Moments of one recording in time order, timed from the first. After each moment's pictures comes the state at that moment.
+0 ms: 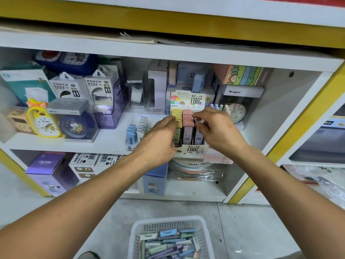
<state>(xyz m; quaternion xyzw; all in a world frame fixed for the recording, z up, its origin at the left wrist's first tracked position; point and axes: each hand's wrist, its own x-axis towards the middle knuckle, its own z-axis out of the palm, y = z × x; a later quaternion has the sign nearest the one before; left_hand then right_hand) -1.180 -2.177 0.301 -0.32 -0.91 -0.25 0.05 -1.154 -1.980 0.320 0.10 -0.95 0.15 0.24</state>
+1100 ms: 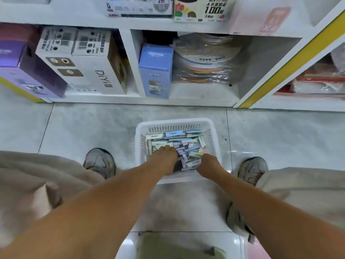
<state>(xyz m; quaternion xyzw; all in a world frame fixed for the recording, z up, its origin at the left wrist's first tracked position) -1.028 -2.200 -0.041 -0.31 -0.87 0.03 -0.38 -0.954 -2.034 -0.047 -0.22 -0.89 0.20 -0.36</state>
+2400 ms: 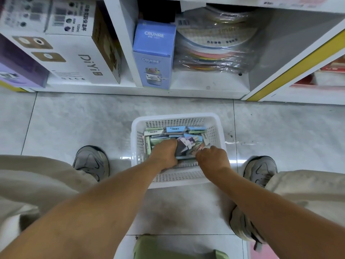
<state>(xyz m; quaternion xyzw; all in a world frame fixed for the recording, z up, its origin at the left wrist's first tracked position) -1.050 -2.195 -0.088 -0.22 -0.89 -0.17 -0.37 -0.977 -2.039 -0.044 0.04 -0.92 -0.15 -0.35</state>
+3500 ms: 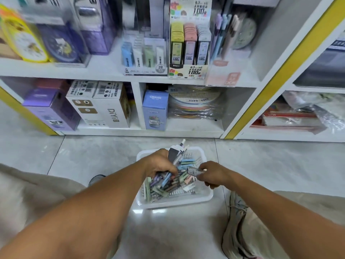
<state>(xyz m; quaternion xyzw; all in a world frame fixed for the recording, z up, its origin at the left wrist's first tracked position) -1.061 -2.206 0.068 -0.06 -0.78 -0.39 -0.48 -0.966 -2.011 0.085 -0.24 -0.83 0.34 -0.37</state>
